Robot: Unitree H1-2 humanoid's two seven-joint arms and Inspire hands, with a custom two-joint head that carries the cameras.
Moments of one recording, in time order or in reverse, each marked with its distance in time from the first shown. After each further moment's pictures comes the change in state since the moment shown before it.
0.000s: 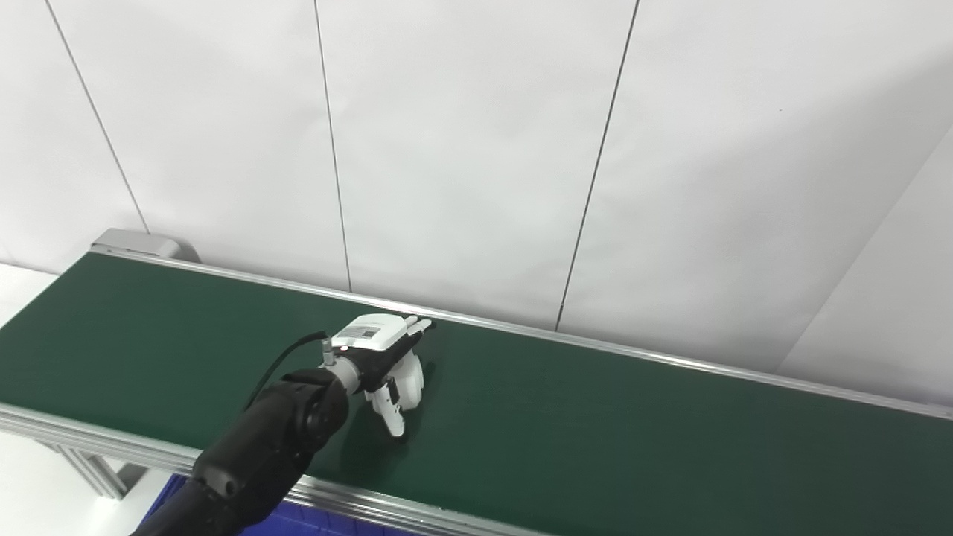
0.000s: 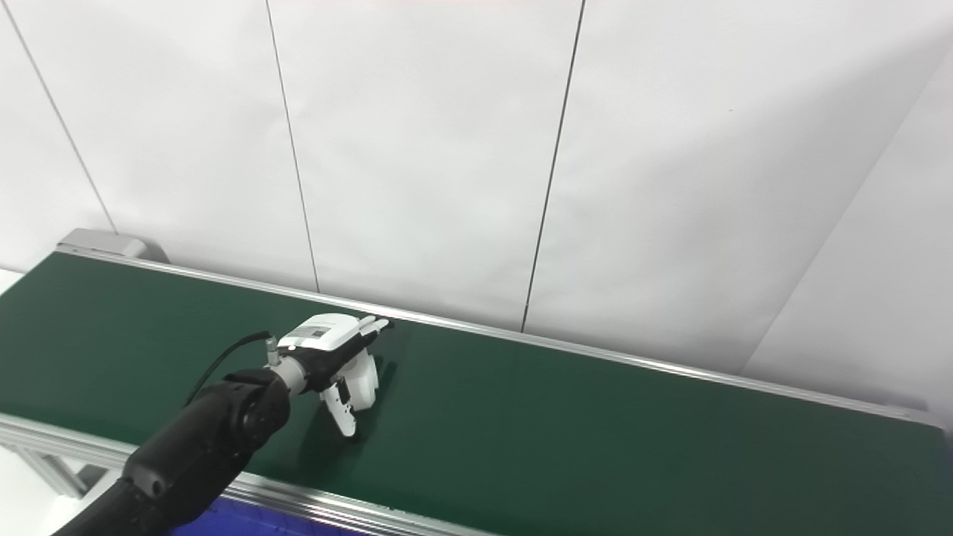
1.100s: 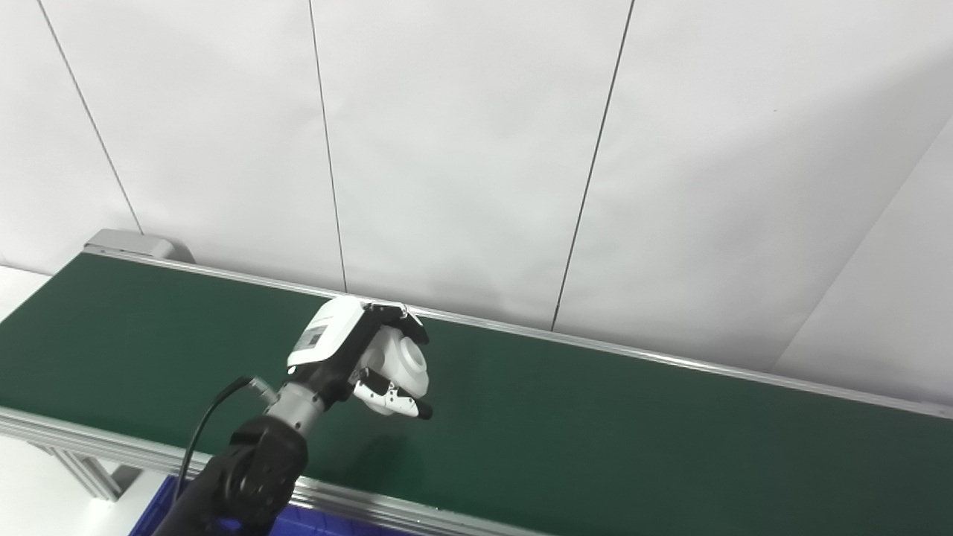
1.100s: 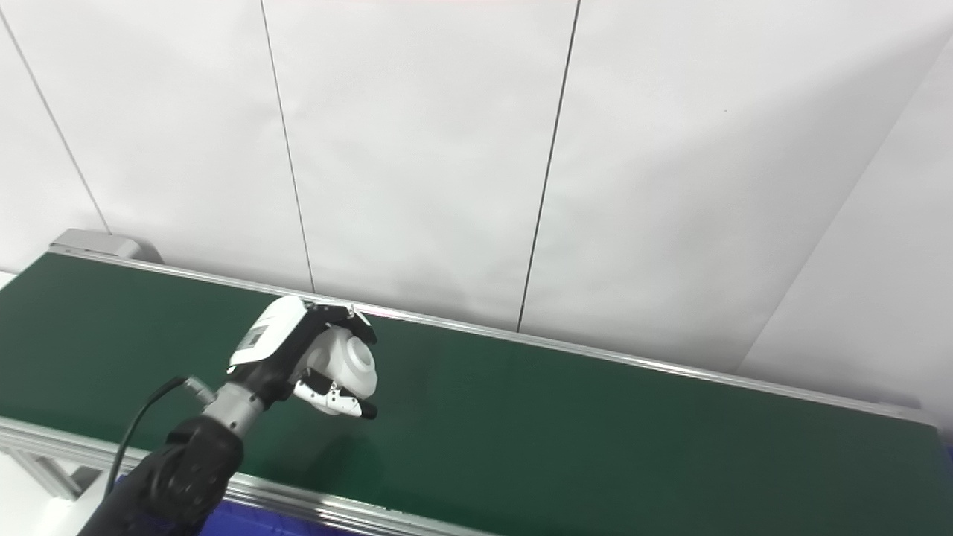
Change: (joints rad) left arm 0.318 -0.080 0.271 -0.355 -0.359 -0.312 0.365; right arm 0.041 0.010 -0.060 -0.113 -0.021 0.000 0.043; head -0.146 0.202
